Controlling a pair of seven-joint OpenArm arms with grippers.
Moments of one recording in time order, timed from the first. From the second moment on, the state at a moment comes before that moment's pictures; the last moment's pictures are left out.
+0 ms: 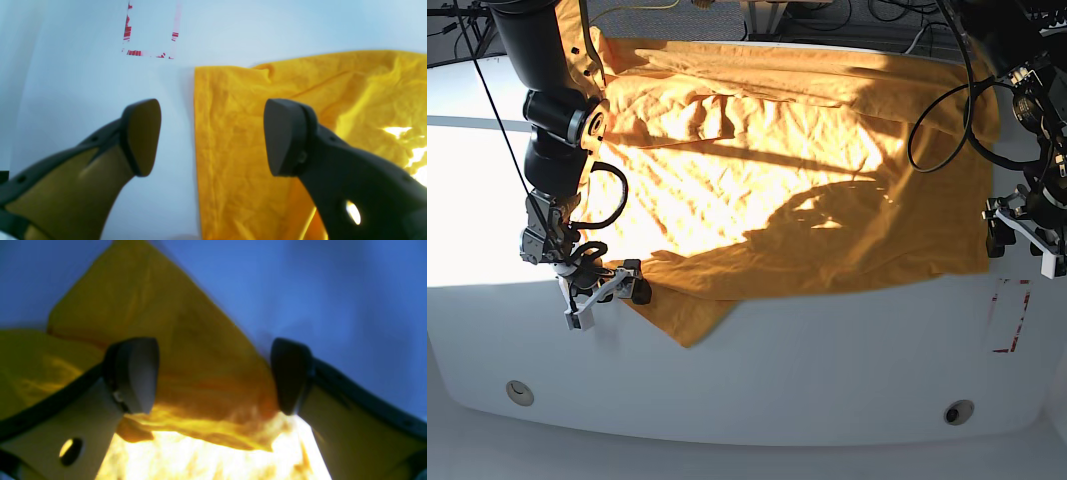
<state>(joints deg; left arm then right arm) -4.0 -18.4 -34.4 101.0 -24.8 -27.6 63.0 34.5 11.7 24.8 31.9 2.3 40.5 -25.8</state>
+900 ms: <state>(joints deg) -15.7 -18.6 -36.3 77.0 -14.7 -27.6 56.5 33.3 9.7 24.7 32.1 2.3 40.5 -26.0</state>
